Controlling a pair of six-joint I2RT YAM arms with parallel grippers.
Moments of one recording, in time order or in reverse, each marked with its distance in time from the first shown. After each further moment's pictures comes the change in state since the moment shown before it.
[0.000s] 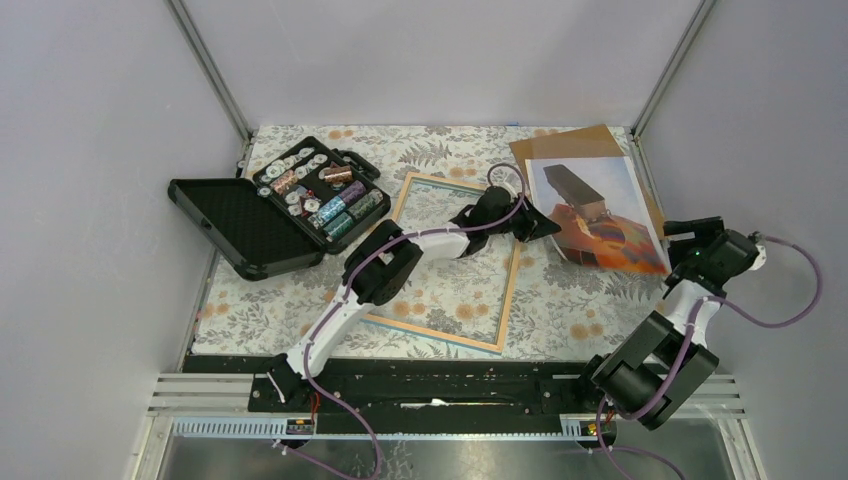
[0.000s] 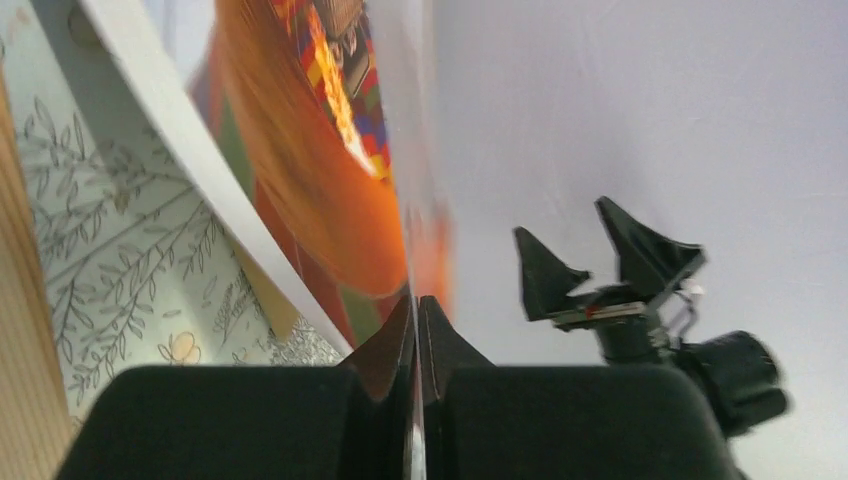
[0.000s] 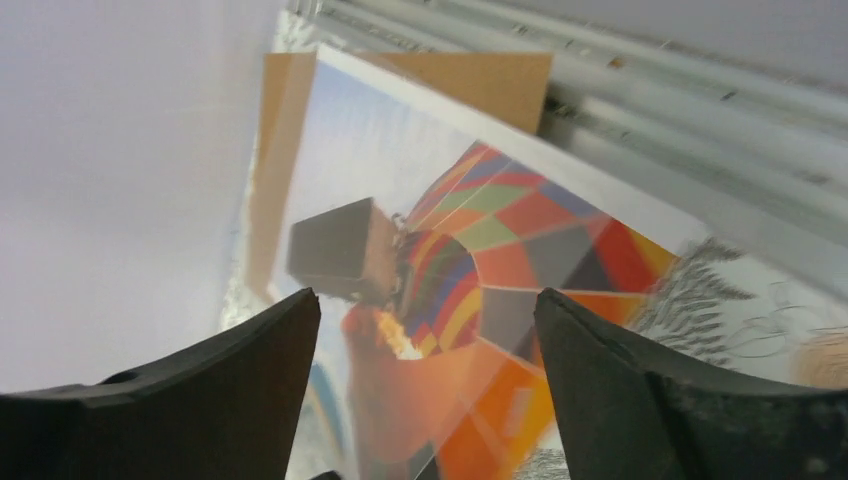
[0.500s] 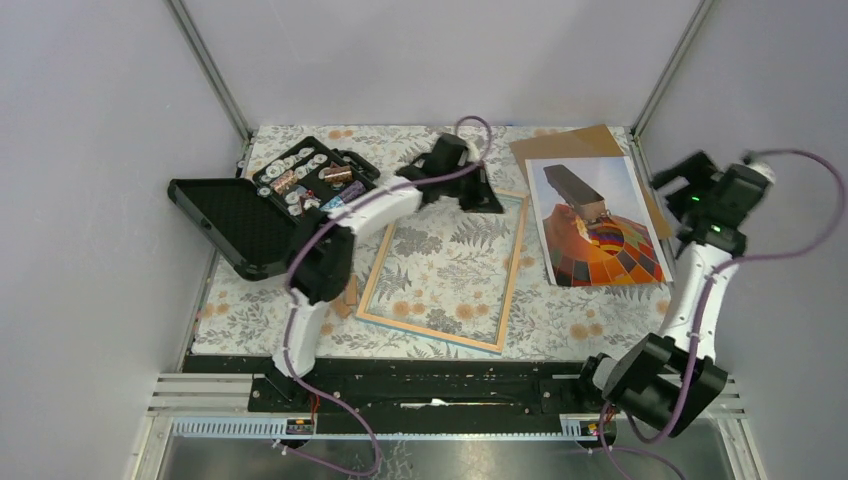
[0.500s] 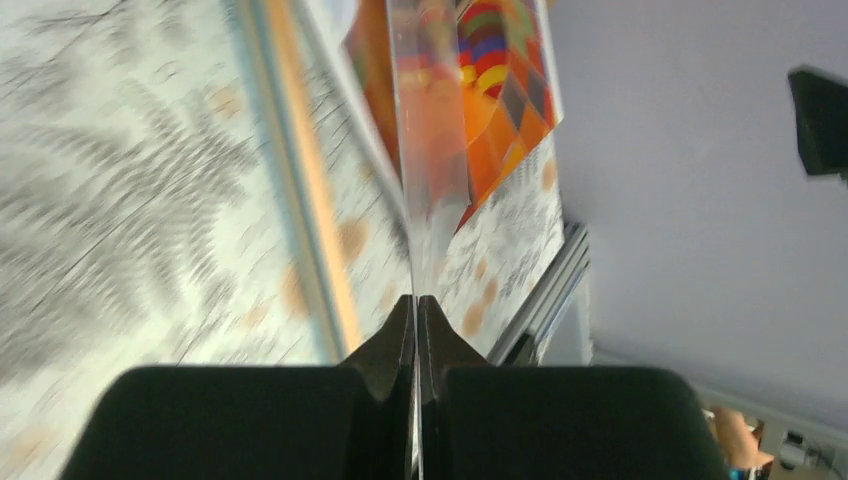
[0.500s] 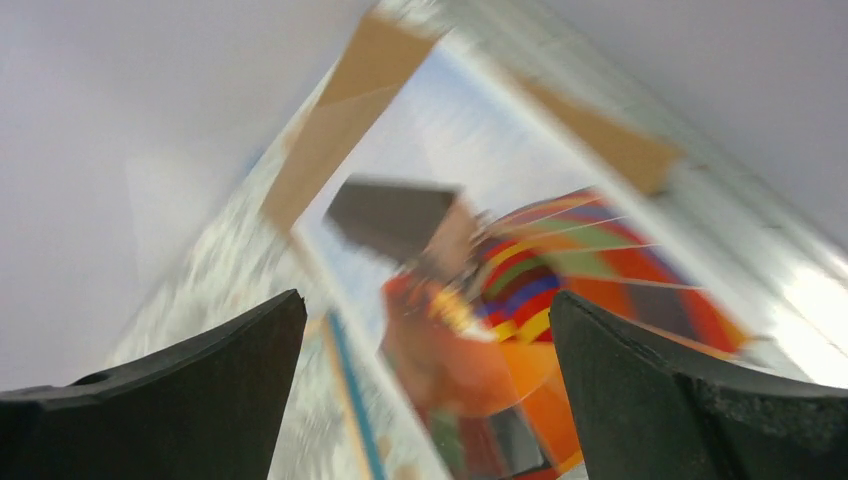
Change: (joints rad) left arm 0.153 -0.322 0.024 -0.726 0.136 0.623; right arm 0.138 -0.014 0.492 -0.486 0.124 -0.299
